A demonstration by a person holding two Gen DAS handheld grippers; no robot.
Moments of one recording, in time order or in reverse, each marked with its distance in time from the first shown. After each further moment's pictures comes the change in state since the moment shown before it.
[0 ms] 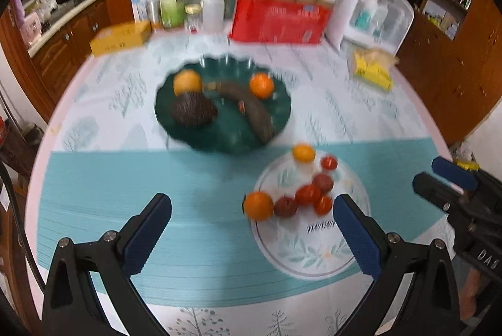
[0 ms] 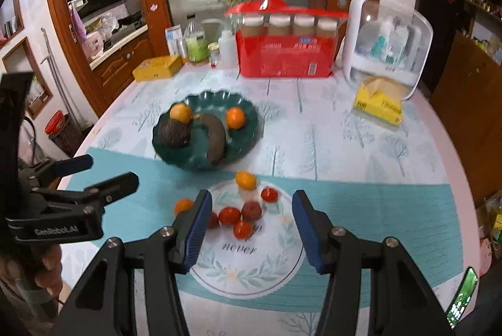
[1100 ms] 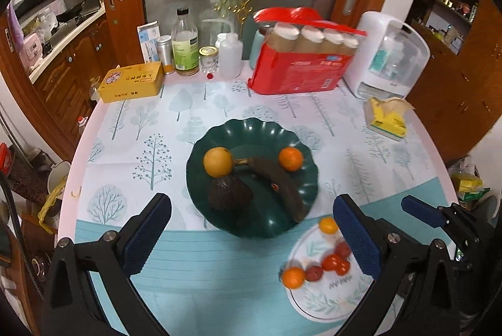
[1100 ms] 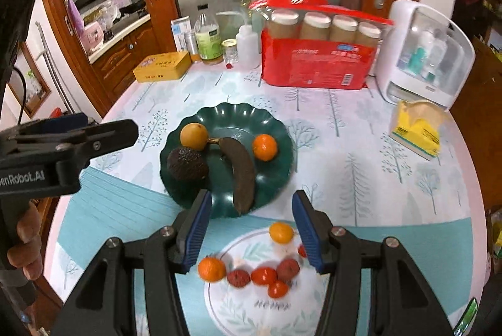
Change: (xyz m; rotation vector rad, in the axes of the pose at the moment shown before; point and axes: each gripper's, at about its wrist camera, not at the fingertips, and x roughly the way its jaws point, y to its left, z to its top) left arm -0.034 0.046 0.123 0.010 -0.083 0.017; right arm 0.049 0.049 0.086 -0.004 0.027 0.013
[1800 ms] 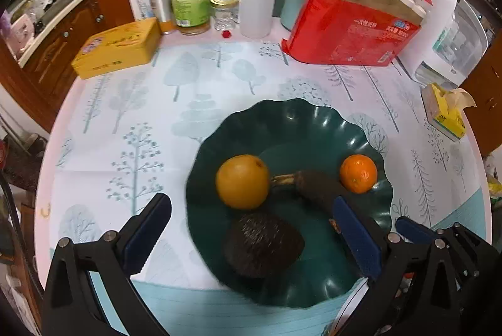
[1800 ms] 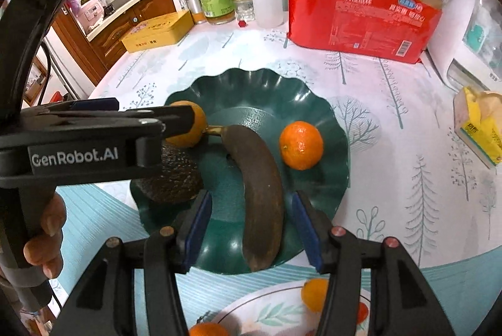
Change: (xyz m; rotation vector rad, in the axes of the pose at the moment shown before) left arm 0.173 0.046 0.034 -0.033 0.161 0.080; right arm 0.153 0.017 0.023 -0.034 0.137 0.076
